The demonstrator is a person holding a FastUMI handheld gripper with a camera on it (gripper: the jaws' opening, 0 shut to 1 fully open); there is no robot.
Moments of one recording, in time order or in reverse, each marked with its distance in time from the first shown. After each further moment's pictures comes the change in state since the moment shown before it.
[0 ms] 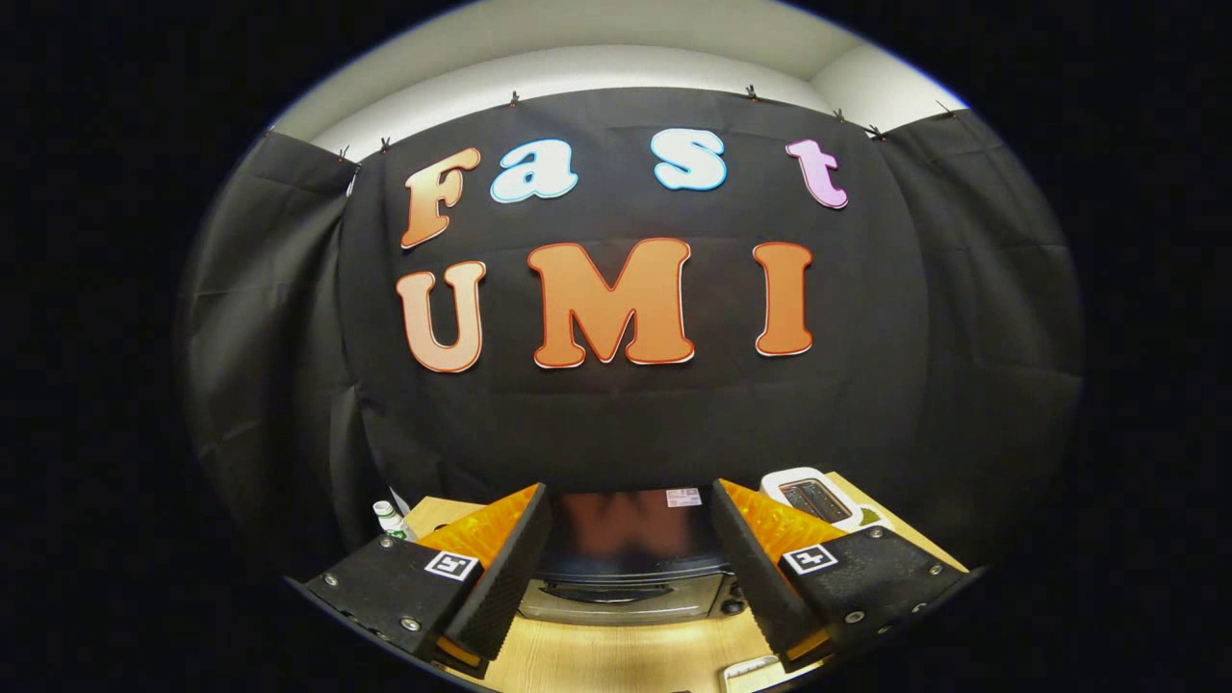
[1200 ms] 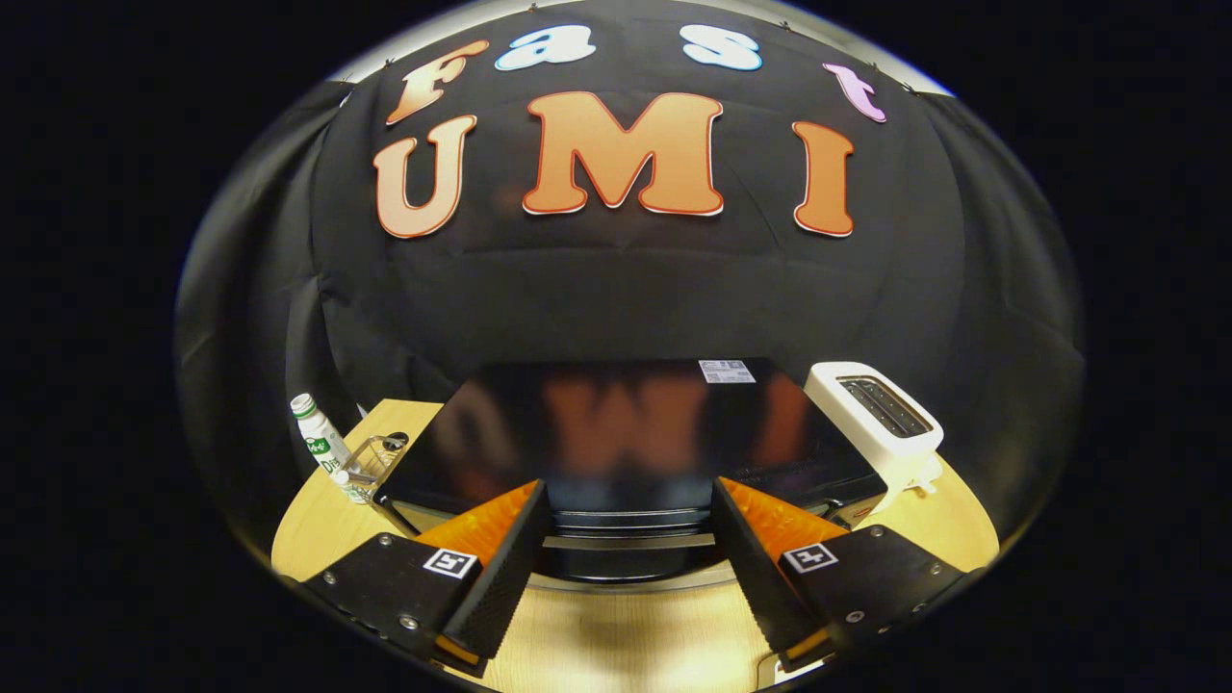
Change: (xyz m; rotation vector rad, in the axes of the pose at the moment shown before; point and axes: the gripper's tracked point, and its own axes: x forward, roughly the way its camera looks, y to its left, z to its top) arm 0.081 0.009 -0.162 -0.065 0.311 -0.041
